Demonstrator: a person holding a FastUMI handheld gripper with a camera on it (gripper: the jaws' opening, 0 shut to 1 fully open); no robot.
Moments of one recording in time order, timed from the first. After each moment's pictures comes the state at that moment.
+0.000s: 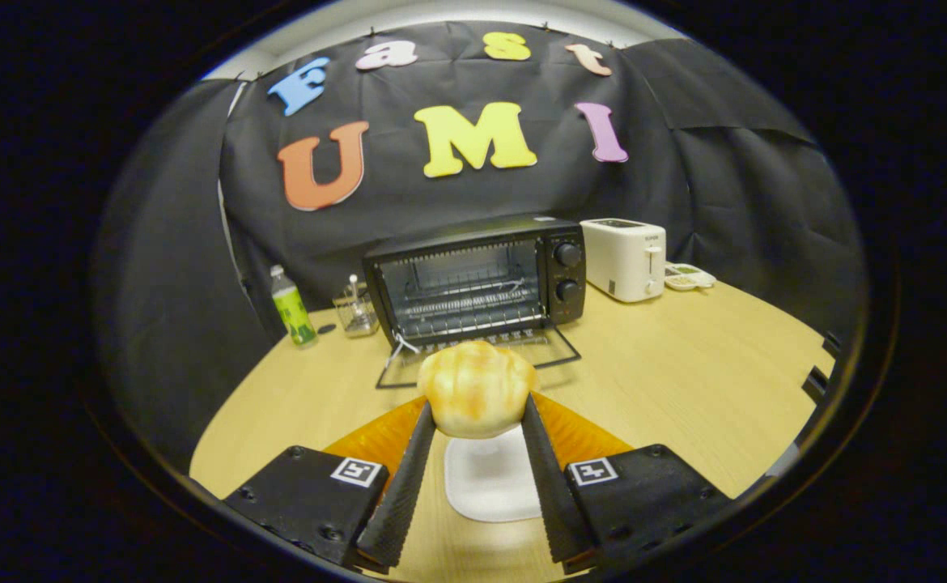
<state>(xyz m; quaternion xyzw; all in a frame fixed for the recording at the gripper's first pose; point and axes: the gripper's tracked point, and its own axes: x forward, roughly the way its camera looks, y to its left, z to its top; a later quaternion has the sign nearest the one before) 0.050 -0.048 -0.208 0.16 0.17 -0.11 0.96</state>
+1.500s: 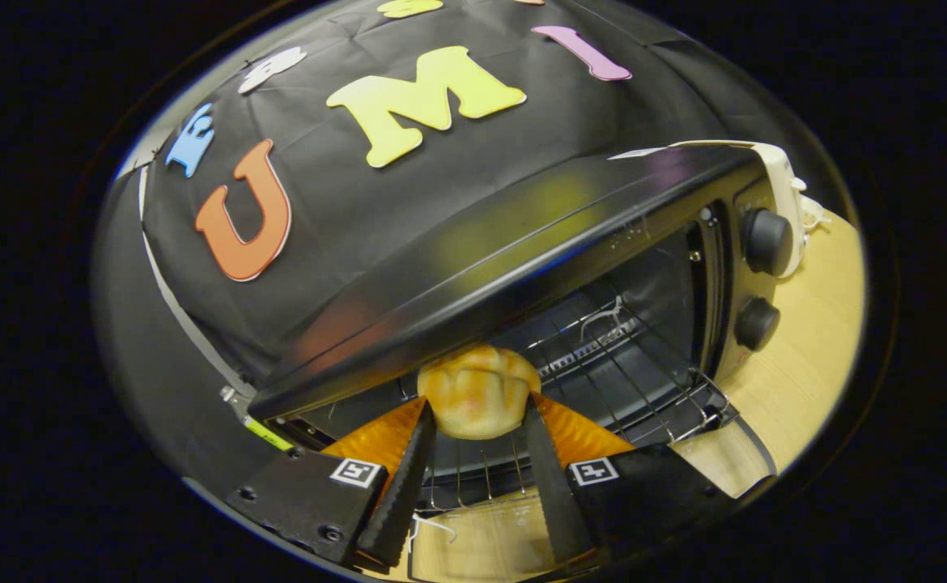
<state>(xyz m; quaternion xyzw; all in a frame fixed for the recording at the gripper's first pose) 0.330 -0.078 -0.261 0.29 0.22 -0.06 0.93</state>
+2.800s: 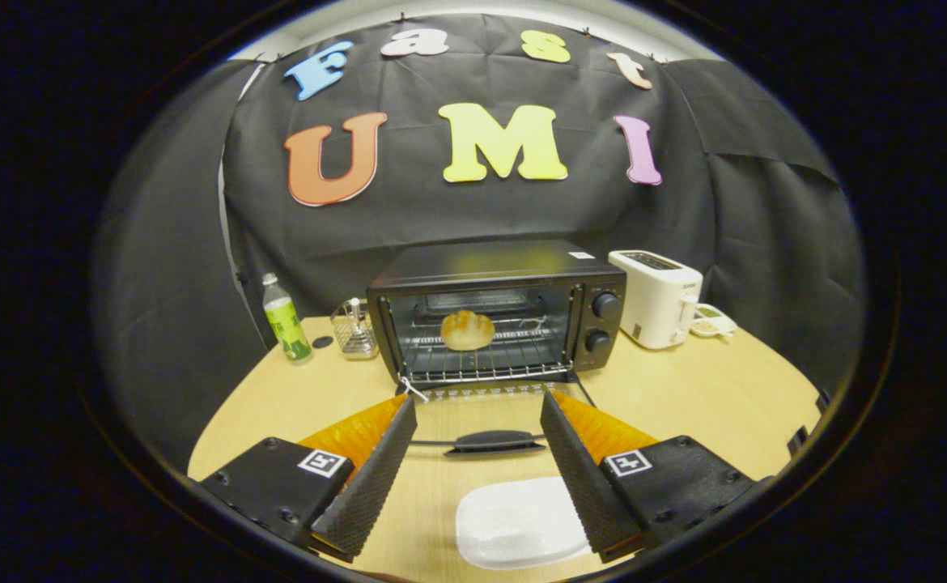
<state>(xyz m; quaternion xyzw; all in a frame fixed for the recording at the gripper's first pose) 0.101 -0.052 -0.201 0.06 0.21 -0.09 0.97</state>
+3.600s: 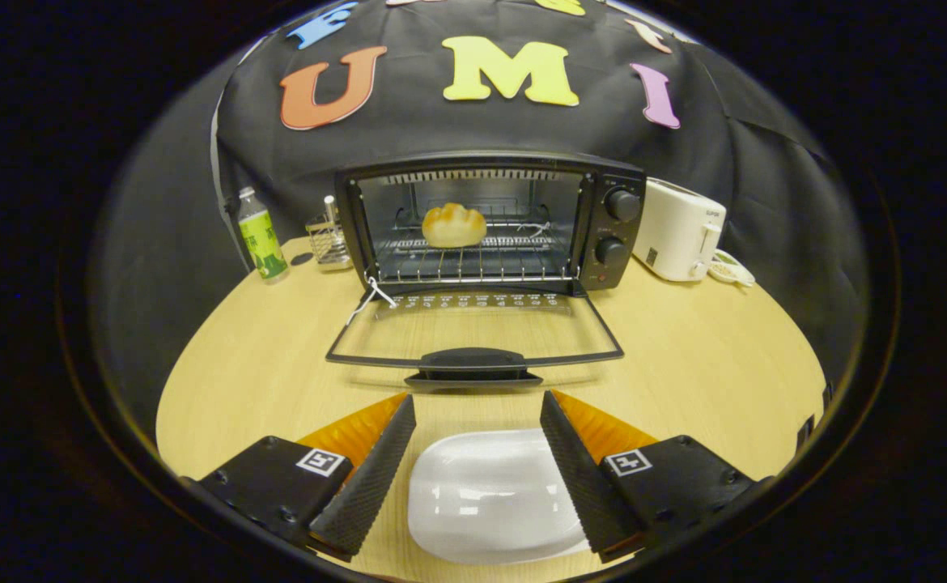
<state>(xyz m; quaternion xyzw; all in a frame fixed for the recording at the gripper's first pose) 0.112 -0.061 -0.312 0.05 0.35 -0.07 0.93</state>
